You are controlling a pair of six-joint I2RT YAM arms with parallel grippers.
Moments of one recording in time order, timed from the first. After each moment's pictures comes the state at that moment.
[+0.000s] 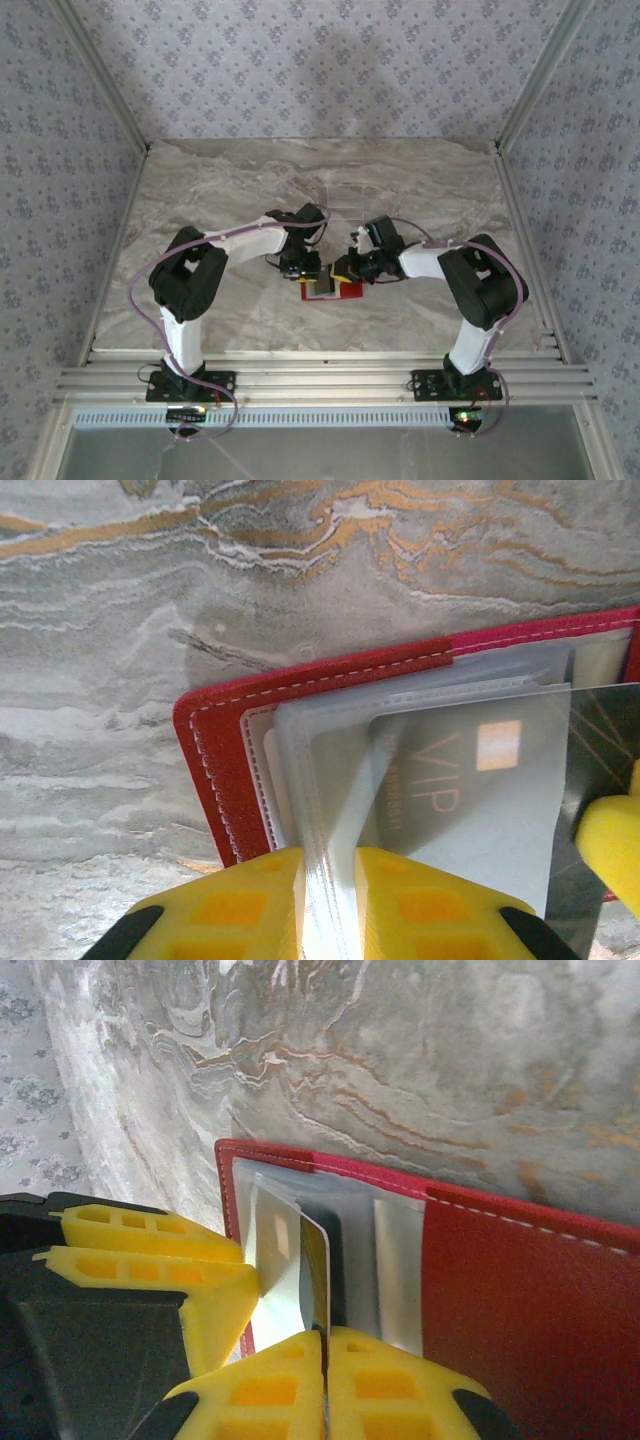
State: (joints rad) left arm -0.73 1.92 1.30 -0.80 0.19 -0.65; right arm 0.50 1.76 0.78 0.06 -0.69 0.80
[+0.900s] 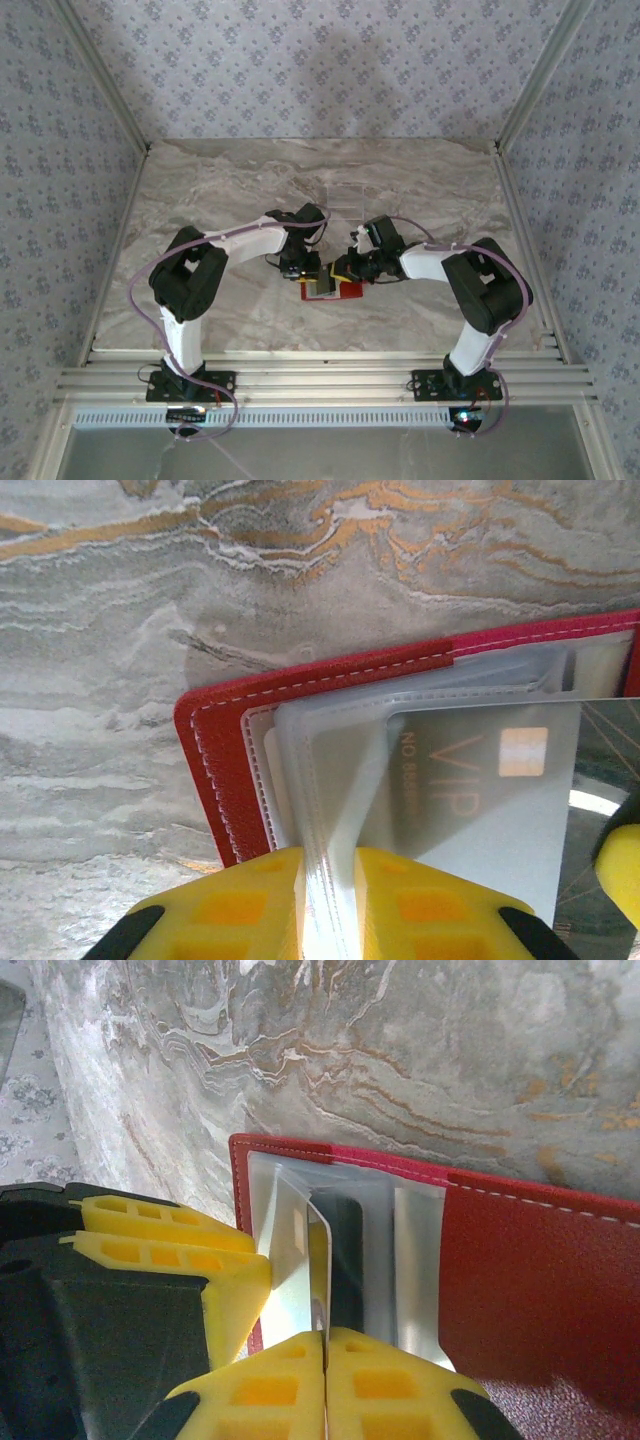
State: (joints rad) left arm -0.73 1.92 1.30 -0.80 0.19 -0.65; right arm 0.52 1.73 0.77 0.04 -0.67 0.80
